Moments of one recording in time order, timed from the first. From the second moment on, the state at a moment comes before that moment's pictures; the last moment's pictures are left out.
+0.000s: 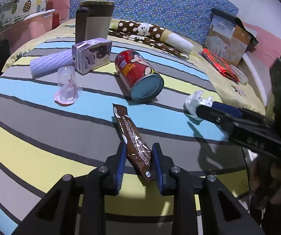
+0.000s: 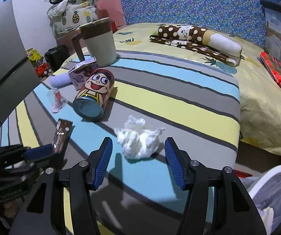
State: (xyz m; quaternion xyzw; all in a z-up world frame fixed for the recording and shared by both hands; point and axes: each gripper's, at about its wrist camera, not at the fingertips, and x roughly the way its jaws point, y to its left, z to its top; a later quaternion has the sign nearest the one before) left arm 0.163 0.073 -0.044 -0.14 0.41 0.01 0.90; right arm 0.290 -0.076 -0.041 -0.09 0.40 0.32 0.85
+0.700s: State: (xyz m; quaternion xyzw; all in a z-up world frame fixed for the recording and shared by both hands) left arm 0.149 0.058 -0.039 -0.13 0.41 -0.02 0.90; right arm 0.259 -0.105 -0.023 -0.05 0.39 0.32 0.86
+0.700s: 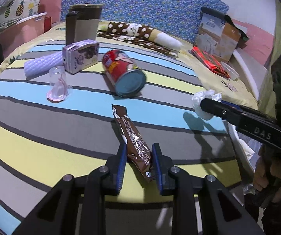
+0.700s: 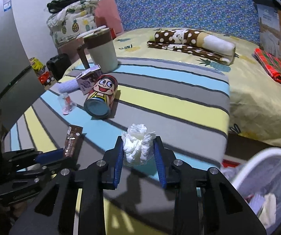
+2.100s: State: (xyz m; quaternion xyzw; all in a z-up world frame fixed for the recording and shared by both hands) left arm 0.128 -0.086 0.016 -0.05 0.37 -0.17 0.91; right arm 0.189 -0.229 -0.005 0.04 0.35 0.20 0.92
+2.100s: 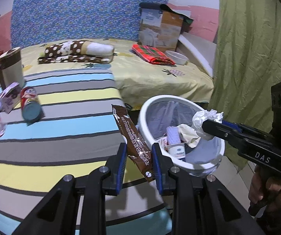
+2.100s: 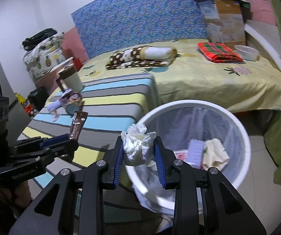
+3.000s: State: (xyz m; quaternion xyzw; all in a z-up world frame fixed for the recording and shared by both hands) left arm 0.161 -0.151 0.003 -0.02 0.39 -0.24 0.89; right arm 0.200 -0.283 -0.028 0.07 0.38 0.13 0.91
